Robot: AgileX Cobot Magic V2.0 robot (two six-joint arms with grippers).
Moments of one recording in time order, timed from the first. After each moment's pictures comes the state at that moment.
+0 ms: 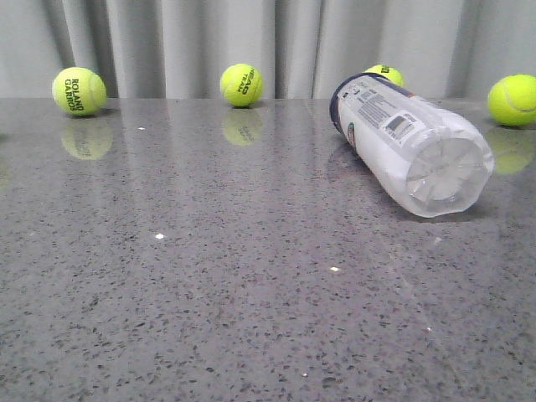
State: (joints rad) left arm 0.08 0.00 0.00 -0.09 0.06 0.10; right arm 0.00 0.15 -0.27 -0.03 0.23 0.12
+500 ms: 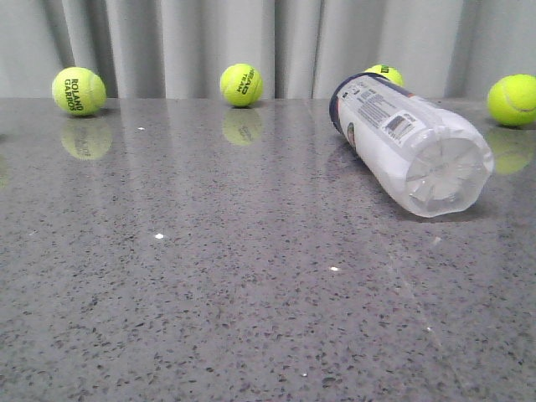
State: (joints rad) left arm 0.08 0.00 0.00 -0.09 0.06 0.10; right arm 0.05 0.69 -0.77 -0.02 0.59 0.05
